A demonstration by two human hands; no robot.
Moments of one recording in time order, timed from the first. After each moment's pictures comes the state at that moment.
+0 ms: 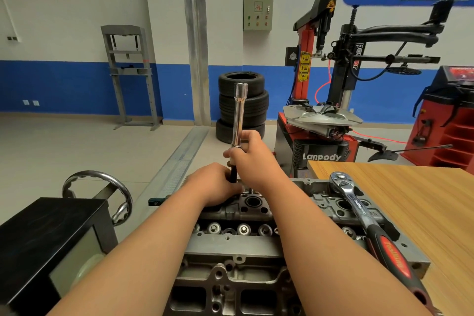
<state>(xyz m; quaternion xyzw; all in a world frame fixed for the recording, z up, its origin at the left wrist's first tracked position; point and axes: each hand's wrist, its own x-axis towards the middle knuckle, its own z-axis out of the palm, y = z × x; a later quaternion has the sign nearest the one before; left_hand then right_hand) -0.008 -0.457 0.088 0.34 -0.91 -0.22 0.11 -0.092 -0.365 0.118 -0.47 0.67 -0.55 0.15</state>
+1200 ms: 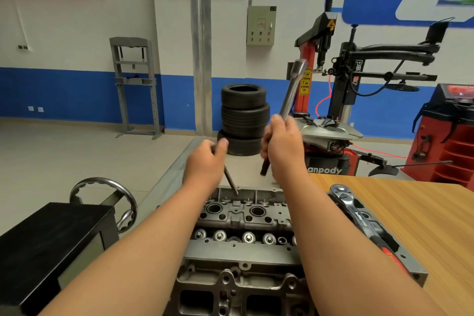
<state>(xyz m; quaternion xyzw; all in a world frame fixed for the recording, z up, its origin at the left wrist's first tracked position) -0.003 -0.458 0.116 0.36 -0.78 -0.27 0.43 -0.108 -0.360 0.159 -0.36 0.53 -0.76 0.10</state>
